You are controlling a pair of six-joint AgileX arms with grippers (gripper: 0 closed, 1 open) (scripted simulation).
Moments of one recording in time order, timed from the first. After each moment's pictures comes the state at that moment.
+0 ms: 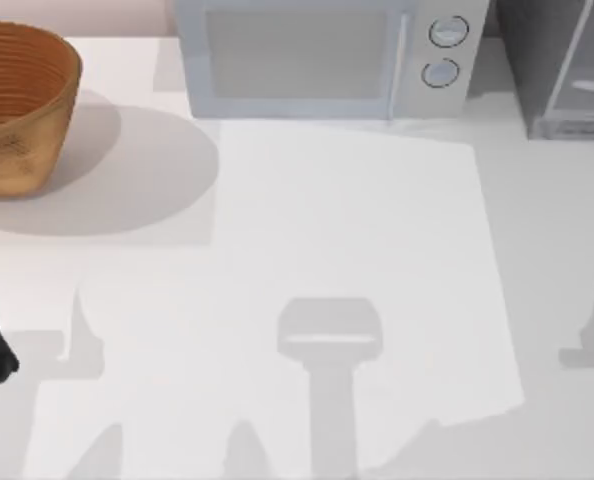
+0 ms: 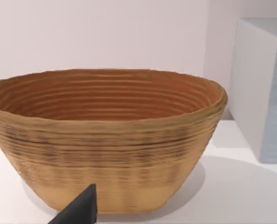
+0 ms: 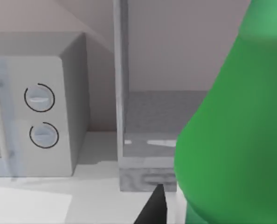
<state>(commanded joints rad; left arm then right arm) 0.00 0.00 0.00 0.00 0.00 0.00 0.05 0.11 0.06 0.06 0.05 0.00</state>
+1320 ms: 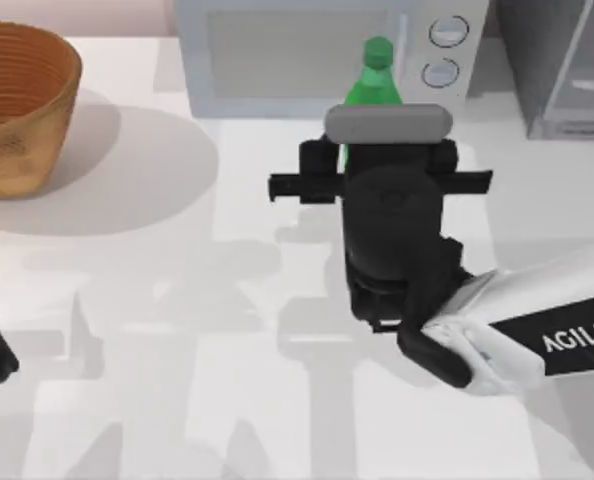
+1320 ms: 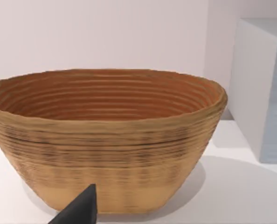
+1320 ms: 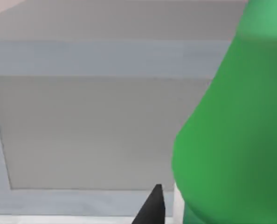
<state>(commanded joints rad) 0.00 0.00 0.00 0.00 0.00 0.00 0.83 1.96 0.90 0.96 0.86 0.08</state>
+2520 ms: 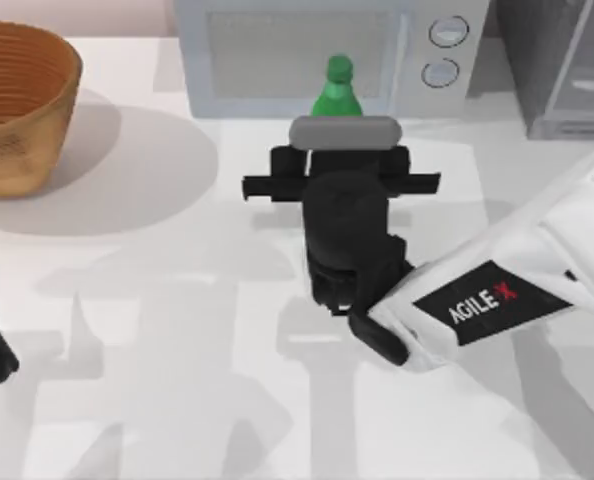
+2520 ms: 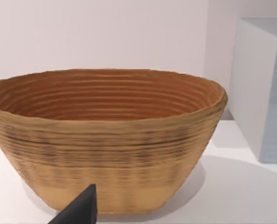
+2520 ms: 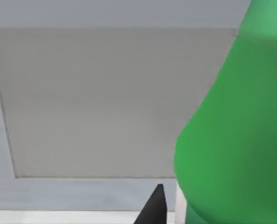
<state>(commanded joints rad) 0.00 0.00 0.00 0.00 0.00 0.00 0.78 2.26 1.11 1.07 0.81 0.07</state>
